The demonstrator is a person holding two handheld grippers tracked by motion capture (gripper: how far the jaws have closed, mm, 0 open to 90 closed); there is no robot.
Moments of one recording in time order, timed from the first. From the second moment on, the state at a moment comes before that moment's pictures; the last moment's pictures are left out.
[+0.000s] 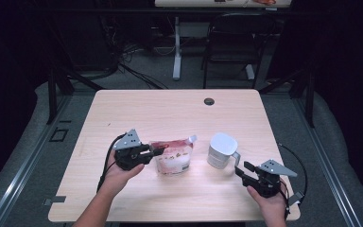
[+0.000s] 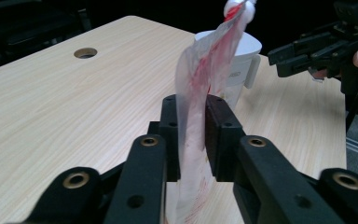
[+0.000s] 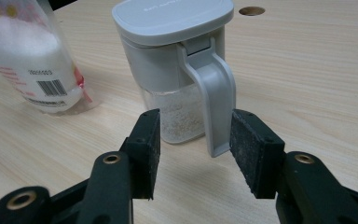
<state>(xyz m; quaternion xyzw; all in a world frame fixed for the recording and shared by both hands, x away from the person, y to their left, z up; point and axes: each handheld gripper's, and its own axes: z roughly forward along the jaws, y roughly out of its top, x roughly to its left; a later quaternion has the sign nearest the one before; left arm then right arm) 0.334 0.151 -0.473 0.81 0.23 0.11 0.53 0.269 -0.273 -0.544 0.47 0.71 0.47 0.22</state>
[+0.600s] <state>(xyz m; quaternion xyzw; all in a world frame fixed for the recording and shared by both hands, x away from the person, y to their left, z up) 0.321 0.179 -0.468 0.81 0.24 0.13 0.51 0.290 -0.261 -0.550 0.47 0.72 0.44 0.26</state>
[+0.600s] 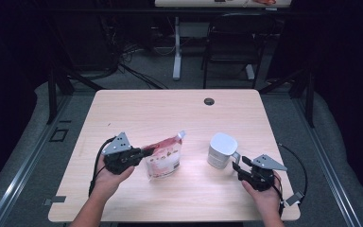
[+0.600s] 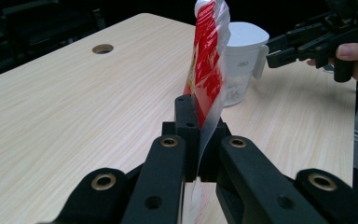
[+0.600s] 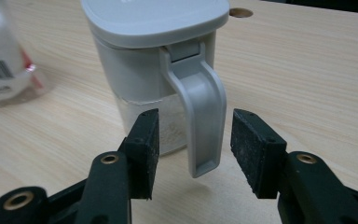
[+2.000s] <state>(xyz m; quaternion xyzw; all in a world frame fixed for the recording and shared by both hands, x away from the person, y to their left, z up) 0.311 0.217 -0.467 0.78 0.29 0.16 0.54 0.304 -0.240 -0.554 0.42 0.77 0.41 0.25</state>
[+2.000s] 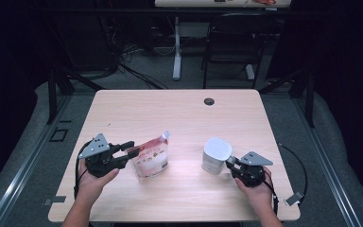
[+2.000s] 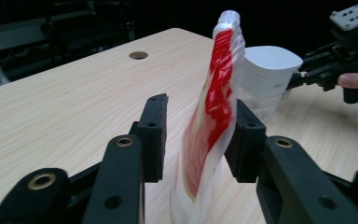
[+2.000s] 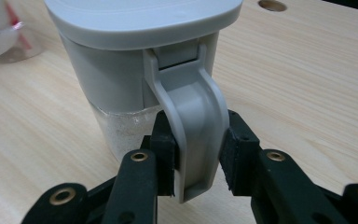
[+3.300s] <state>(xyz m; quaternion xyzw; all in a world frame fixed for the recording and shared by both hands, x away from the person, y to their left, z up) 0.306 0.218 -0.454 0.78 0.31 0.17 0.52 0.281 -0.234 -0.537 0.35 0.80 0.44 0.21</state>
